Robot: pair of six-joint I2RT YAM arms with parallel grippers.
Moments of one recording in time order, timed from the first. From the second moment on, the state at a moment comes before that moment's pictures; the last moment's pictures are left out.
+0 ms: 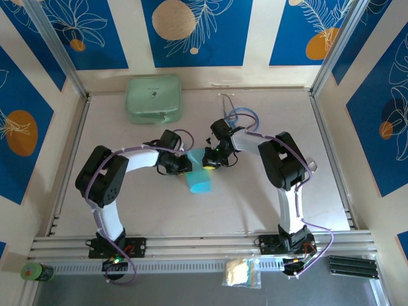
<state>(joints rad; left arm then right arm) -0.50 1.83 1.00 -0.32 0.43 -0.59 0.53 2.07 1.34 -0.60 -0.51 0.51</state>
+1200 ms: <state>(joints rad) -0.51 1.66 0.75 -0.16 0.49 -0.70 0.53 2.08 1.36 -0.62 -0.52 0.51</state>
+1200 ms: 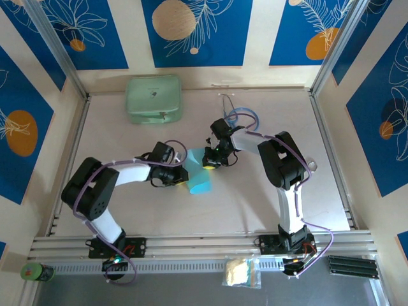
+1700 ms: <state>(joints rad) -0.53 1.80 0.93 -0.08 0.49 -0.76 0.54 2.09 1.37 -0.64 -0.52 0.52</state>
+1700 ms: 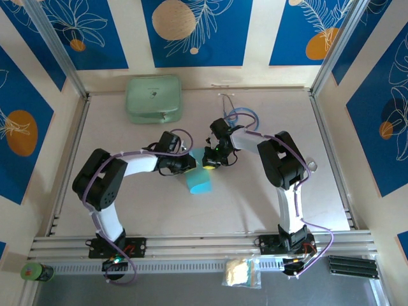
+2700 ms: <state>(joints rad) -0.43 1.78 0.93 -0.05 0.55 -0.67 0.54 2.11 1.40 -0.67 -0.49 0.51</state>
